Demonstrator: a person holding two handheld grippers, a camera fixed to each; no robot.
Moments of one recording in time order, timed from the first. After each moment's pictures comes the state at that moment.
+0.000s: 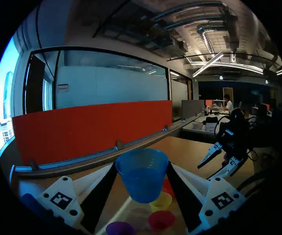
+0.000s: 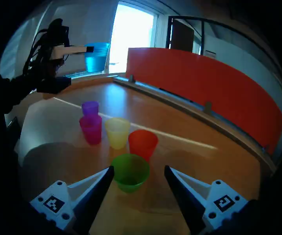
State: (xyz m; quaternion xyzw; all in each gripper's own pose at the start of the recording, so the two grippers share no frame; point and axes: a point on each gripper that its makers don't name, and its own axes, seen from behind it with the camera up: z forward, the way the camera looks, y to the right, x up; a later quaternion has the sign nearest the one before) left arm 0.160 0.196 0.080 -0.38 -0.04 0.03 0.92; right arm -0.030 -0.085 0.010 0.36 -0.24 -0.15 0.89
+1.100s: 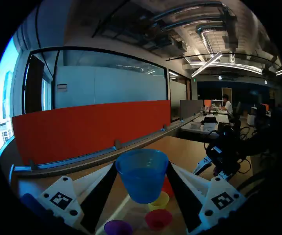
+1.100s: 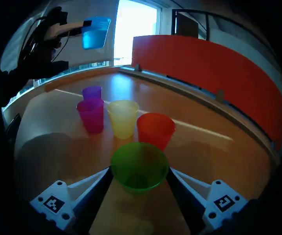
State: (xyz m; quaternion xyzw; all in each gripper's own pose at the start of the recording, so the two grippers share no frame) left arm 0.161 0.197 0.071 -0.39 -0.04 0.03 0.92; right arm -0.090 -0.113 0.022 0.38 -0.27 -0.15 0.87
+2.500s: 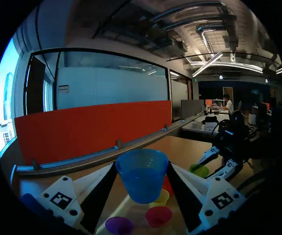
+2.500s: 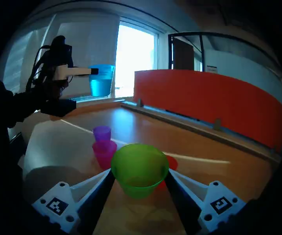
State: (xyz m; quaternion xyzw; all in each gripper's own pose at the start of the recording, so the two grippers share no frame) left arm 0.163 0.186 0.060 -0.38 -0.04 0.04 0.92; right arm 0.000 -0.153 0.009 0.40 -0.14 -0.08 0.90
